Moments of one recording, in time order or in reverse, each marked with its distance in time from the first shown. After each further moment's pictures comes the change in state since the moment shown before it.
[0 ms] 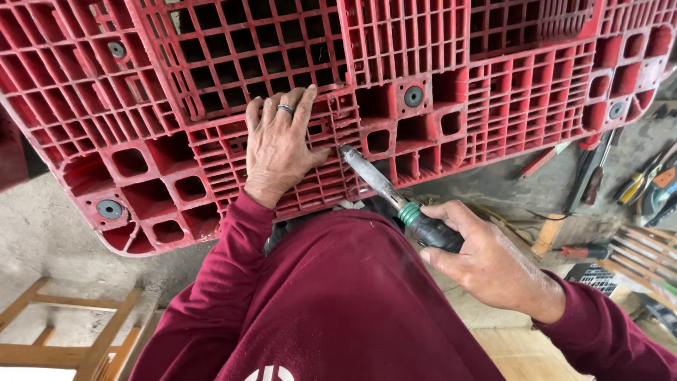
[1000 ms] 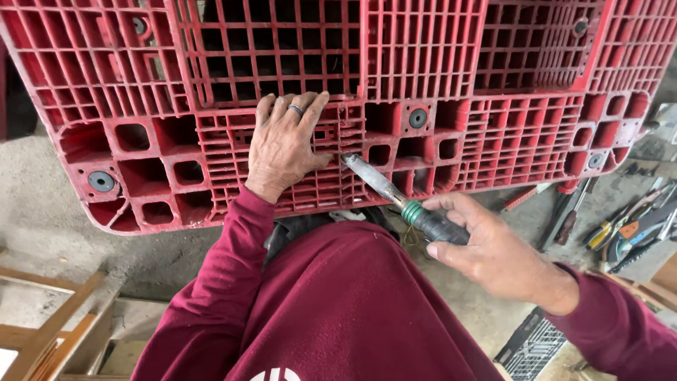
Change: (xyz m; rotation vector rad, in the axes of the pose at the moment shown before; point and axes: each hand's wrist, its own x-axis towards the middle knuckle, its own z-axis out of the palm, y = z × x) left_hand -0.002 0.002 -0.005 0.013 0.034 -0.042; right_hand 0.021 -0.020 -0.038 0.013 -0.166 0.059
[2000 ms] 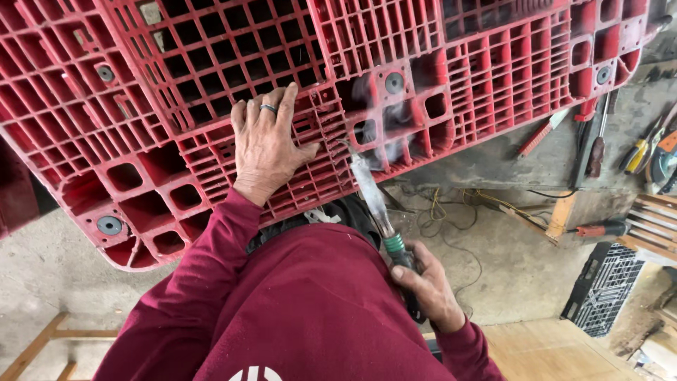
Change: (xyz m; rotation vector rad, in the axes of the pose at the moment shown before) left_hand -0.003 -0.008 0.012 0.013 -0.032 0.107; right_hand 0.004 0.150 0.210 0.875 0.367 -0.060
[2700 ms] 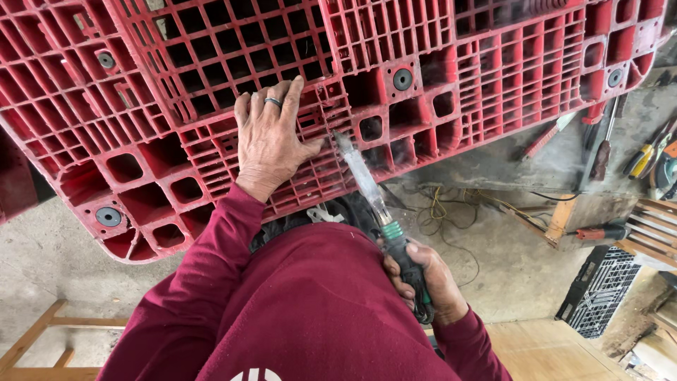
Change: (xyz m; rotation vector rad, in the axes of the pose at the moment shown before) left_hand 0.000 -0.001 0.003 0.017 0.005 -0.007; right_hand 0.009 -0.038 0.012 0.498 -0.215 0.203
